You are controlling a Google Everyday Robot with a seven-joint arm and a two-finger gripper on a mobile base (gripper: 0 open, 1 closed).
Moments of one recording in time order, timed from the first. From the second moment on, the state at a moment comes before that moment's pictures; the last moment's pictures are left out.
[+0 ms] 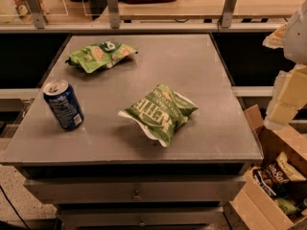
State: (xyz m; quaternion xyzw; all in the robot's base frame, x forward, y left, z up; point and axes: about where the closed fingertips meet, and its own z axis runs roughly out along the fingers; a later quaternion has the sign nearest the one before) arm 0.438 -0.216 0.977 -0.60 0.78 -0.04 0.16
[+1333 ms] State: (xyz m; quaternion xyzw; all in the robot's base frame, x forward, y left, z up) arm 0.462 -0.097 0.941 -0.67 0.72 0.02 0.16
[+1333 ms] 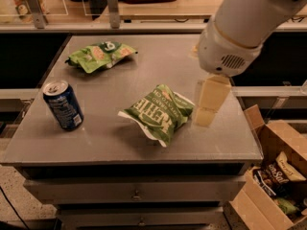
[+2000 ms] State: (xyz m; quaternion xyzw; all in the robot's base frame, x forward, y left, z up) arm 0.475 0.017 0.922 -0.72 0.66 0.09 0.17
